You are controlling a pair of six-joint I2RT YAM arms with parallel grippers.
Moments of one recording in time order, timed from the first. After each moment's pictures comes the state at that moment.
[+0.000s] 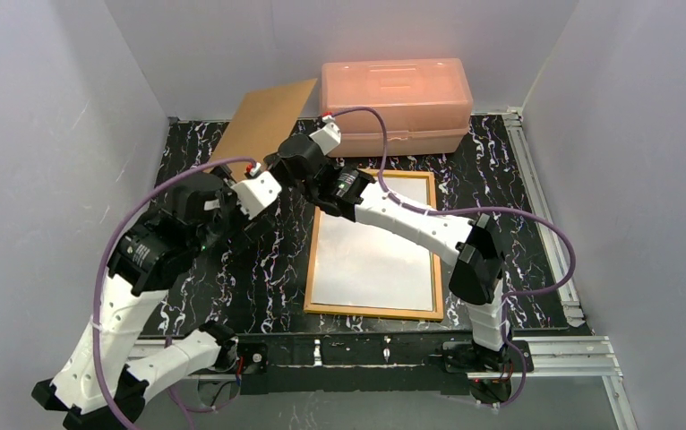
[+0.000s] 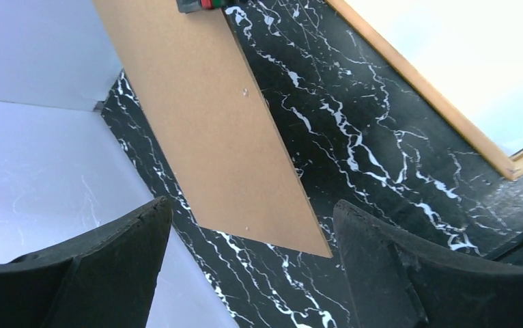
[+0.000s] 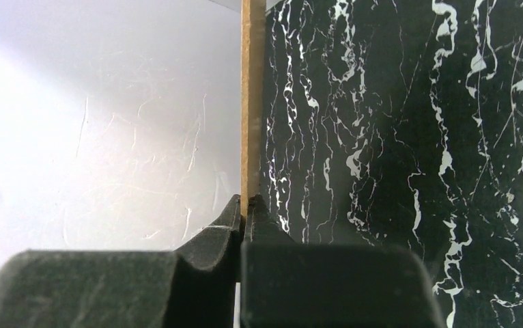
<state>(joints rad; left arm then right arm) -0.57 0.95 1.46 -1.16 -0.19 0.53 1.08 1.97 1.95 -0.31 0.51 1.19</state>
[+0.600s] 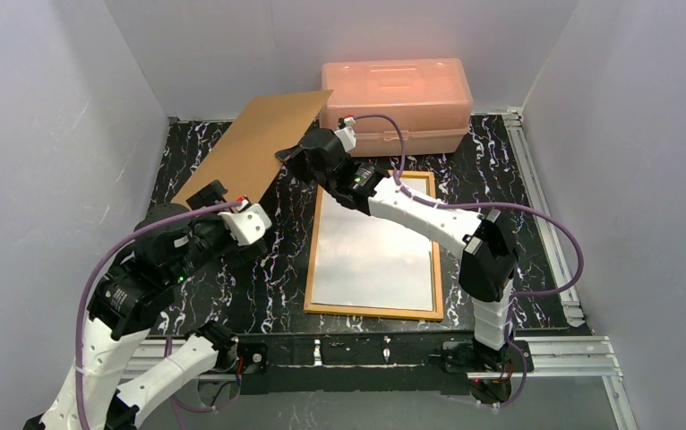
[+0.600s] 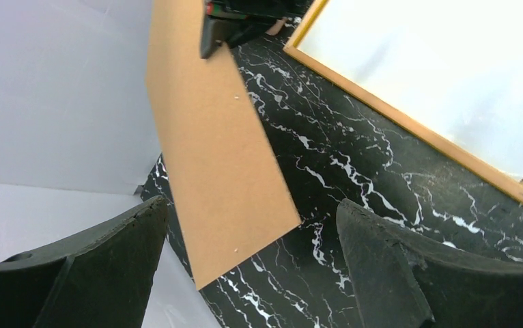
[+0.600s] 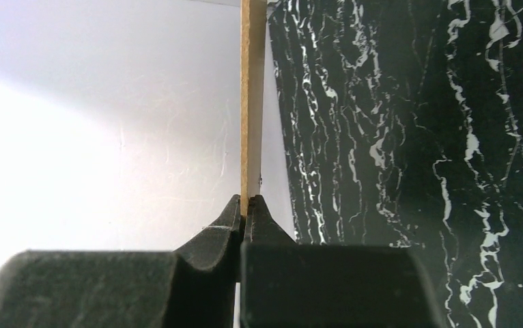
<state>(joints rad) -0.58 0.69 1.25 -0.93 -0.06 0.70 0.97 1.92 1.77 -0.20 0.34 1.41</state>
